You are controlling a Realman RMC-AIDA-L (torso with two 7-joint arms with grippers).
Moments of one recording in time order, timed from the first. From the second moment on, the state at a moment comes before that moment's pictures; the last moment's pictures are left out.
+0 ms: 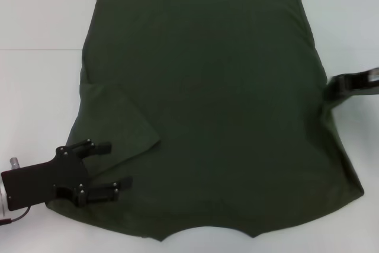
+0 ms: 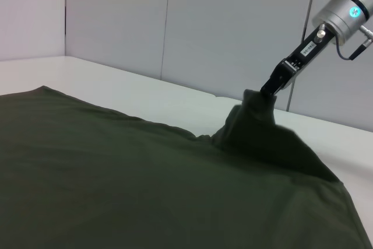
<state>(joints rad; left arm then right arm) -0.37 -2.11 0.61 0.69 2.01 1.57 -1.16 0.77 2.04 -0.75 -0.96 -2.64 -1.34 2.57</state>
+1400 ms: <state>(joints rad) -0.37 -2.11 0.61 0.69 2.02 1.56 -1.16 0.78 2.04 -0.80 -0.68 -2.20 -1.25 2.41</state>
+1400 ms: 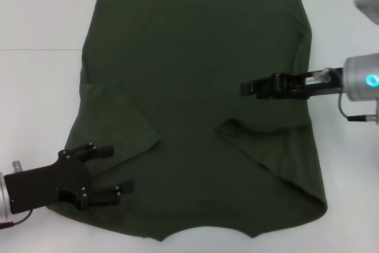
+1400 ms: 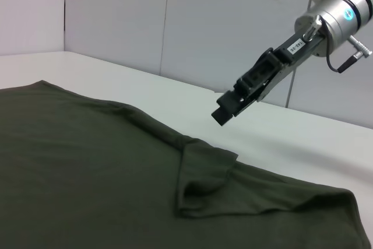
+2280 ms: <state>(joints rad) -0.37 -2.13 0.60 0.68 1.99 1.57 -1.18 0.43 2.03 -0.54 -0.50 -1.80 -1.36 1.88</state>
